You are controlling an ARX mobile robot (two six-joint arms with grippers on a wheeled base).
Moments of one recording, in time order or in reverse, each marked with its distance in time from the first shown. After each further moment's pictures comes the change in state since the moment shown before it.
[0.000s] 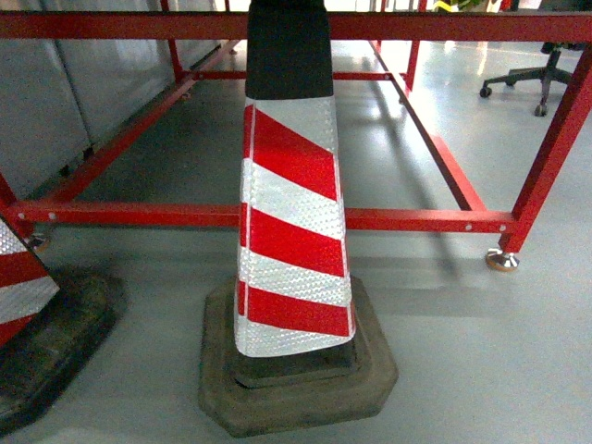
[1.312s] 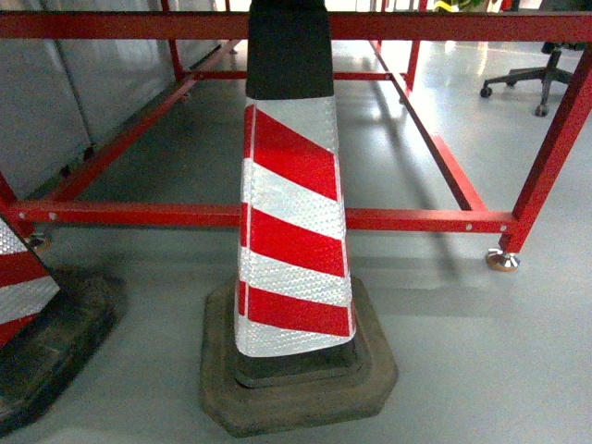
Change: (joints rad) left arm 0.000 0.000 0.000 0.000 0.000 0.000; right arm 0.000 0.000 0.000 0.000 0.000 0.000
